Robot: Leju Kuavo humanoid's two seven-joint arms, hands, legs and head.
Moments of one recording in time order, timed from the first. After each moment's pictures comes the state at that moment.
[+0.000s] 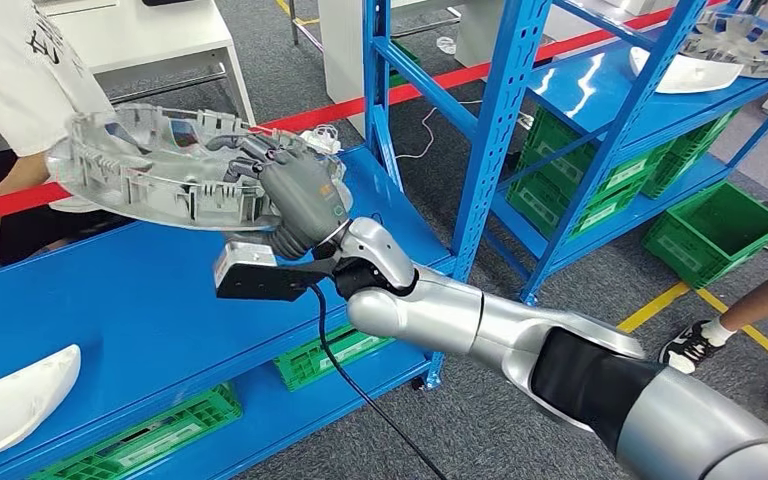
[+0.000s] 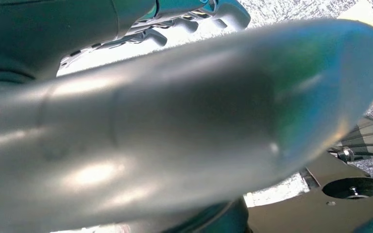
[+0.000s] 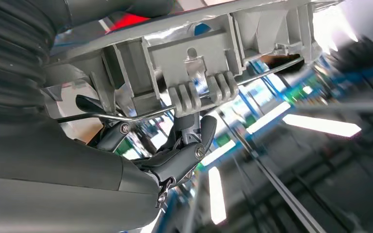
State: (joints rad) left arm -0.11 -0.10 0.66 -0.19 -1.05 0.05 0.12; right arm -0.74 -0.20 0.90 -1.34 0.54 -0.25 0.07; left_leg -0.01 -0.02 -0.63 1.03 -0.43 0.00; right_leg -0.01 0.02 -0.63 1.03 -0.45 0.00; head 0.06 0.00
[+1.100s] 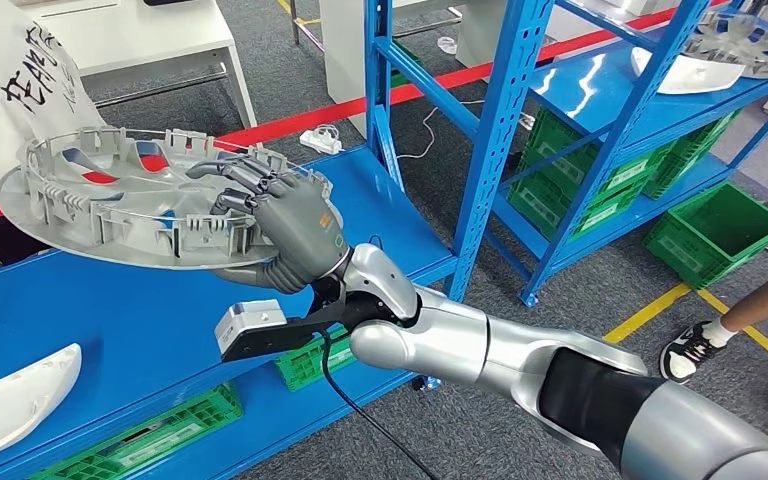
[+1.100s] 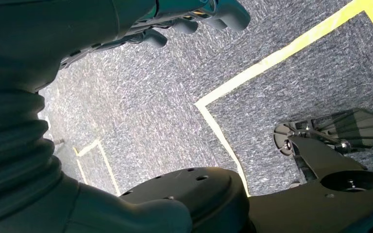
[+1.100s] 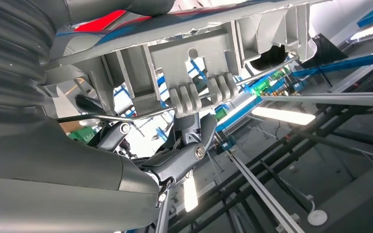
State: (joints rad) left arm -0.09 -0.11 0.70 -0.19 -1.03 0.04 0.11; right arm -0.67 -0.19 0.90 -1.47 0.62 -0.26 0.03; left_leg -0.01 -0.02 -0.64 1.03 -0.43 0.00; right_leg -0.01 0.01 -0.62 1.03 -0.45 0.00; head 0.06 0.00
